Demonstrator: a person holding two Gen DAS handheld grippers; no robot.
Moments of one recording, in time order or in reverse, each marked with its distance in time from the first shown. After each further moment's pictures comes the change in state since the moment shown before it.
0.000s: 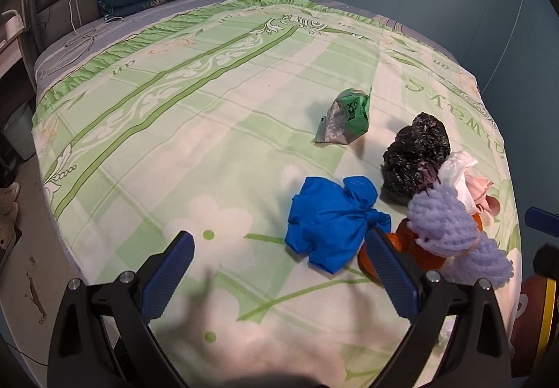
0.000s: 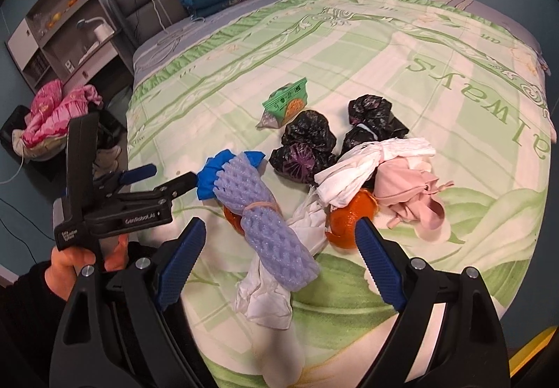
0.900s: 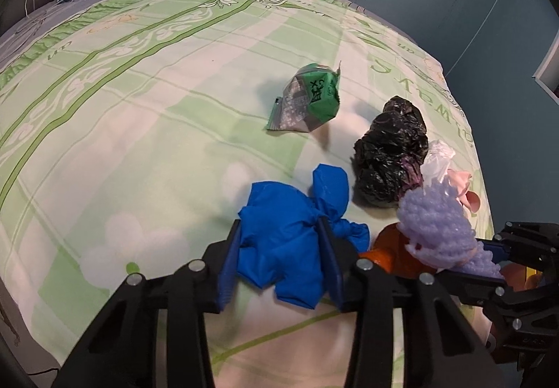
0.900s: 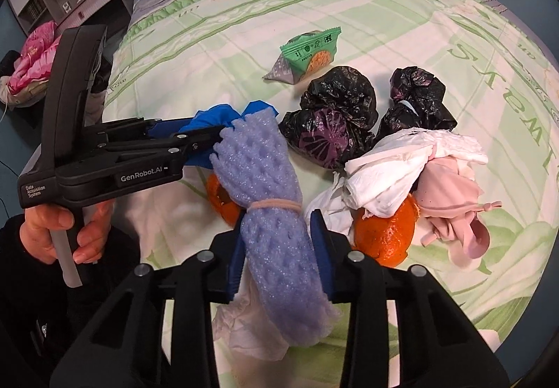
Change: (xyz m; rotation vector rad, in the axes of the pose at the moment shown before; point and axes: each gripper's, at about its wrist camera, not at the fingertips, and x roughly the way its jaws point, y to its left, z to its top) left arm 0.050 -0.008 0.011 0.030 0.075 -0.229; right arm 0.076 0.024 0.006 -0.145 0.181 -0.055
